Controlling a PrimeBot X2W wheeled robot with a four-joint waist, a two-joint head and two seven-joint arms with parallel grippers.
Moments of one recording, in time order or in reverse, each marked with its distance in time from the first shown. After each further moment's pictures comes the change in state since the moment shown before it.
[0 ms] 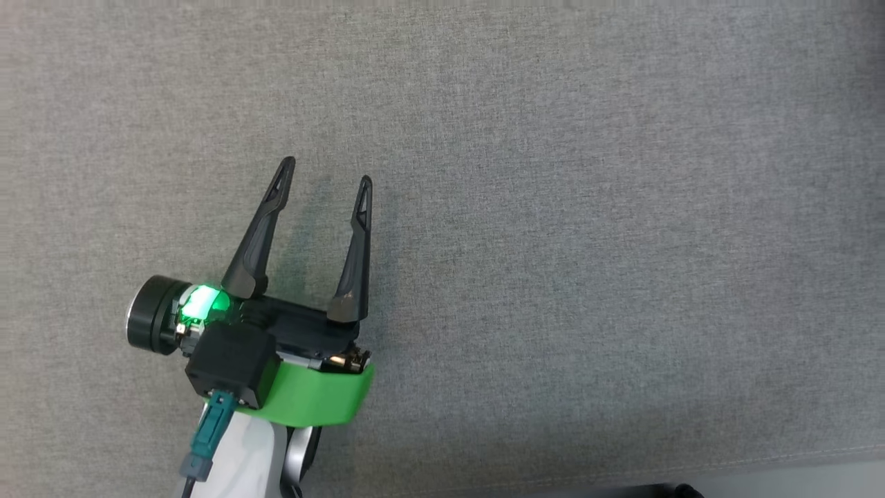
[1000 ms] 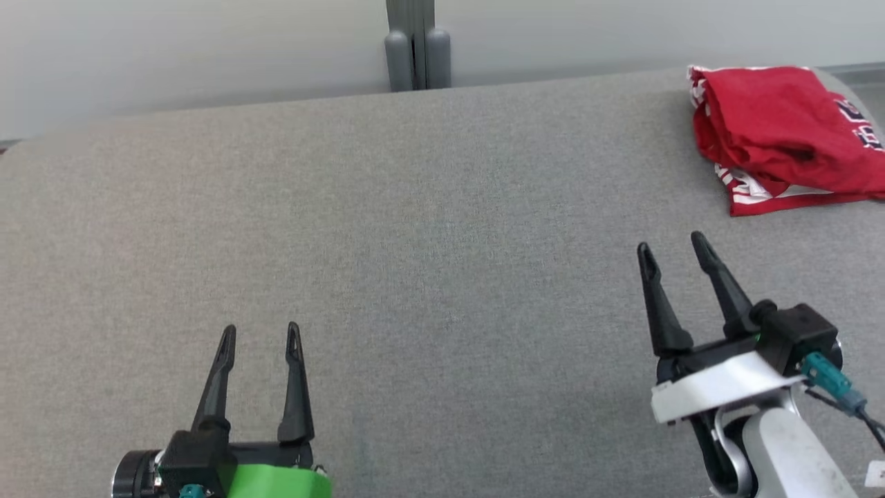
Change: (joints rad) left arm 0.308 0.000 0.103 0.097 -0.124 0.113 0.000; right arm 0.738 0.528 -0.016 -0.536 -0.128 0.000 -0.001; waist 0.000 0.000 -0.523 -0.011
